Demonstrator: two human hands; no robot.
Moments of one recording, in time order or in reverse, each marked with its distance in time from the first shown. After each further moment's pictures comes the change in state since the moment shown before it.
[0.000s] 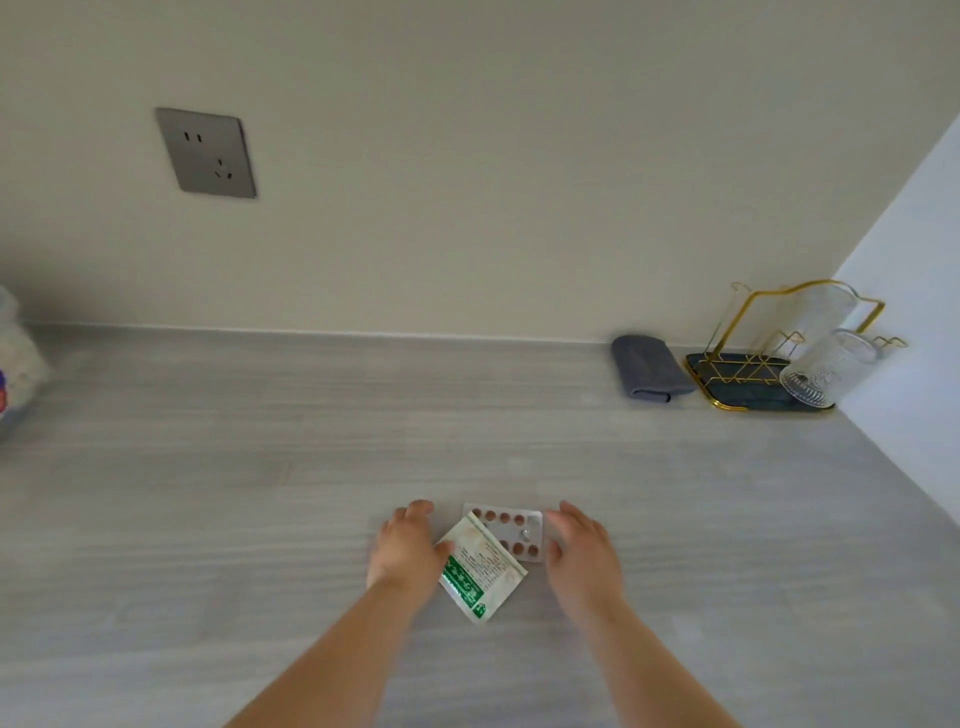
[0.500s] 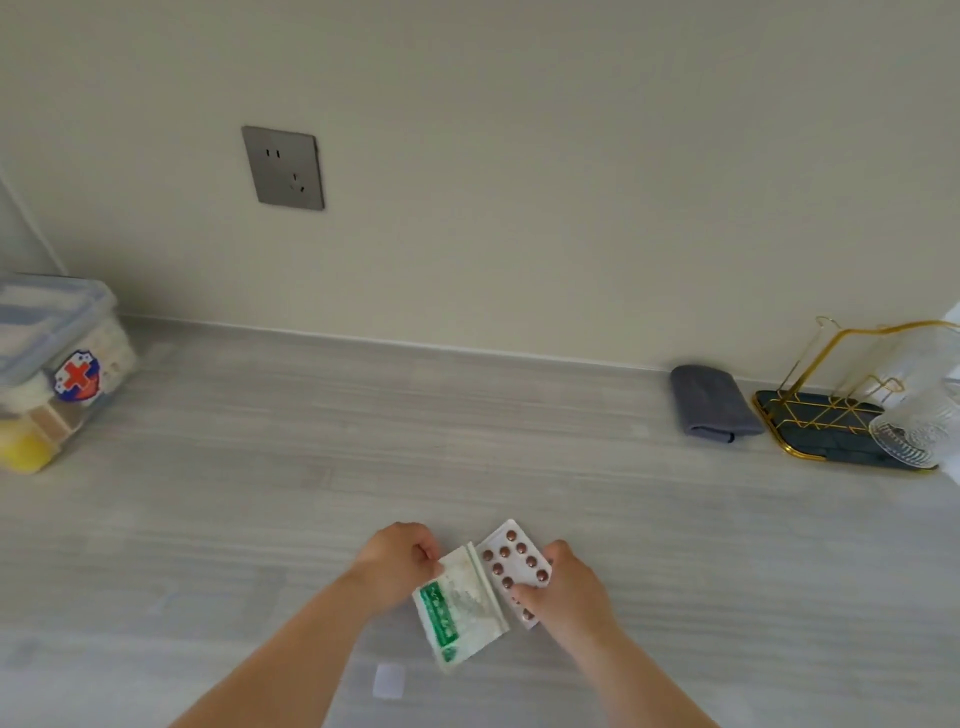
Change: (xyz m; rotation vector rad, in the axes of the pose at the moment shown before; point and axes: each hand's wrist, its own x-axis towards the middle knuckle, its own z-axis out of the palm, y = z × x) left_hand 0.011 -0.021 -0.047 0.056 -0.148 0.043; right_hand 0.019 -0.032 0.017 0.088 -0.329 0.059
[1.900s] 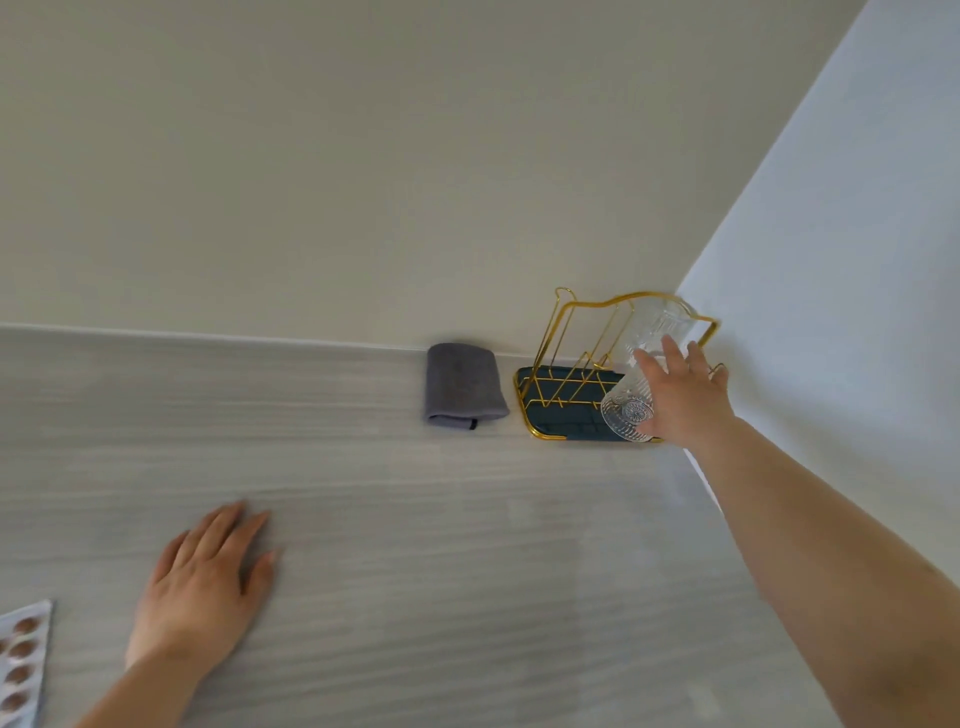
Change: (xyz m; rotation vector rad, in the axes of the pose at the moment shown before) left_hand 0.066 0.147 0.142 0.239 0.414 0.062; right_hand 0.112 0.247 -0.378 -0.831 0.385 0.089
